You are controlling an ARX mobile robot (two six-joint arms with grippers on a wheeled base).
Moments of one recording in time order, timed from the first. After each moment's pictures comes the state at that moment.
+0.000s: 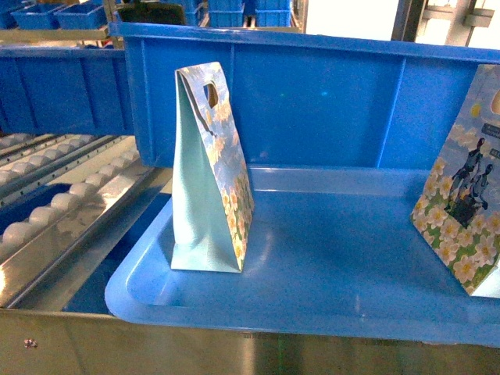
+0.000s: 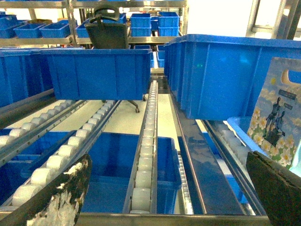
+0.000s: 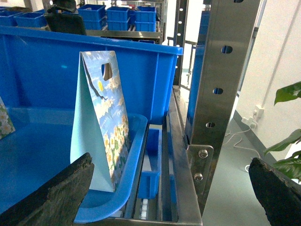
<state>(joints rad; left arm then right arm) 0.00 0.01 0.02 0.00 0.00 0.00 0.00 0.00 0.01 0.00 0.00 0.00</state>
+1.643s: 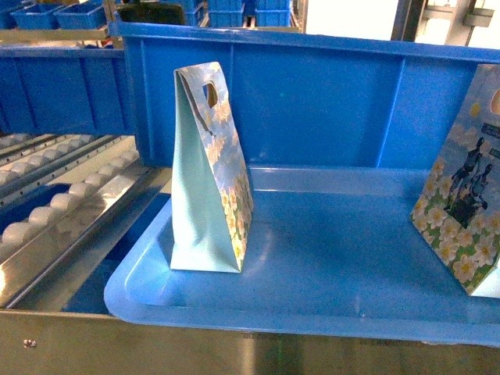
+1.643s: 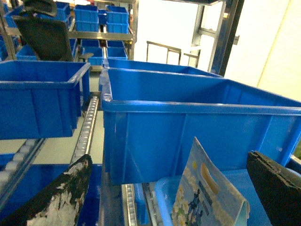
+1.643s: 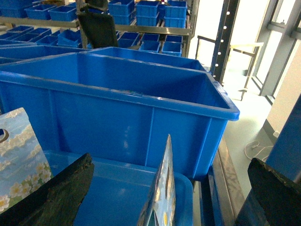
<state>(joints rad) -0.30 0.96 0.54 0.43 -0.08 -0.10 0.29 0.84 0.48 0.33 0.16 0.00</state>
